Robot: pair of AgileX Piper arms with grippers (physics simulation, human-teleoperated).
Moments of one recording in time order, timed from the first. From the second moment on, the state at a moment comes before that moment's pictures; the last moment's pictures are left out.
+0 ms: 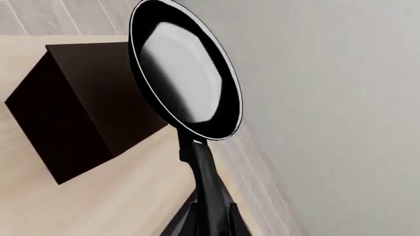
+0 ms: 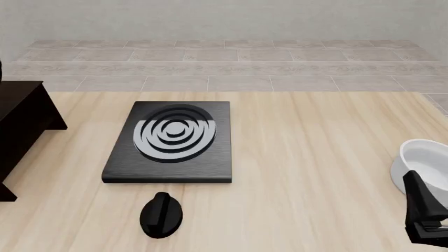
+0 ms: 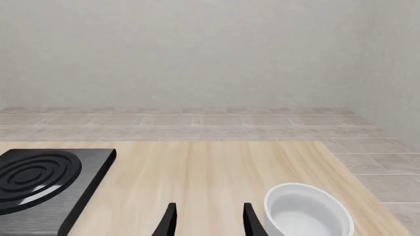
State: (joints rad) left arm 0.36 0.76 -0.45 0.01 -0.79; right arm -0.03 0.00 0.00 -0.03 -0.01
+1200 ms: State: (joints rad) left arm 0.37 0.87 -0.39 -0.09 -0.83; right arm -0.03 0.00 0.00 -0.02 -0.02
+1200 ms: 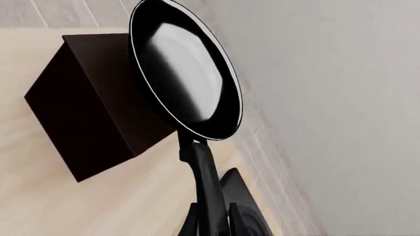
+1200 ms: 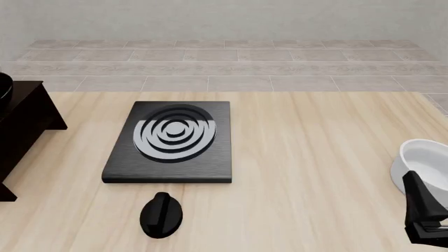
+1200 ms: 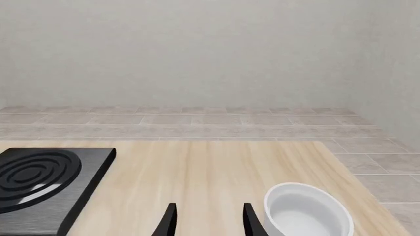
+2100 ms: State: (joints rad) left arm 0.38 0.92 -0.34 -0.17 -0.85; right arm -0.02 0.00 0.00 -0.02 -0.03
